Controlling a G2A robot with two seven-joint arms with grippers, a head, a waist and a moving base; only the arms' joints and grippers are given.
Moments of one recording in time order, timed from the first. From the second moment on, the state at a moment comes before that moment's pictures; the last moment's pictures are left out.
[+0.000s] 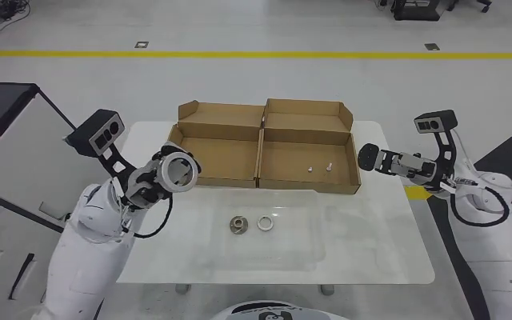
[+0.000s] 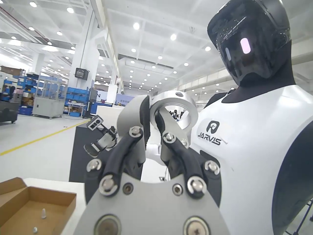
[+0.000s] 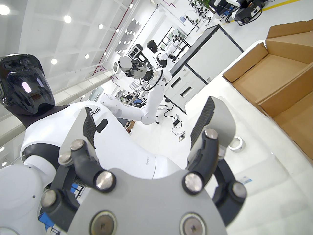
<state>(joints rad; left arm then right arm) 1.46 -1.03 -1.43 -2.01 -0.36 -1.01 -0.59 -1.44 -0.88 1.61 -1.59 0.87 -0.47 1.35</state>
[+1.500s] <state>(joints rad) 1.50 -1.12 -1.45 -2.00 -0.67 -1.01 -0.72 -1.44 -0.88 1.61 -1.59 0.87 -0.47 1.35</state>
